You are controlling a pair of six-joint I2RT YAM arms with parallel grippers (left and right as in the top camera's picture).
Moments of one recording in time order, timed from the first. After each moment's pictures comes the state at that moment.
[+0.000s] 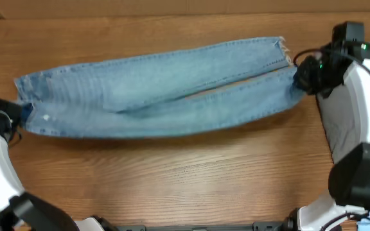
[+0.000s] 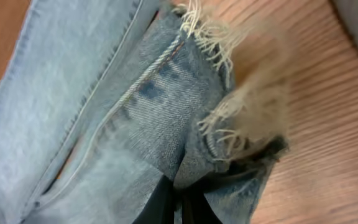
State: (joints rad) left arm 0.71 1.53 1.24 -0.67 0.11 -0.57; right arm -0.18 1.84 1.67 -1.17 -0.26 0.46
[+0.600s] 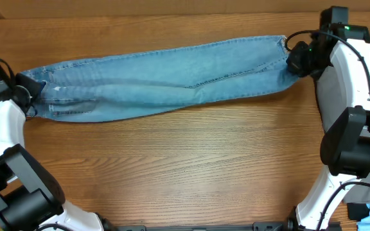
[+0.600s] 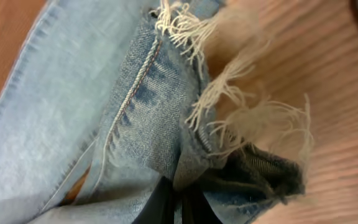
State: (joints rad) left arm 0.54 1.81 1.30 -0.37 0.04 -0.52; right arm -0.15 2.10 1.88 -1.10 -0.24 0.47
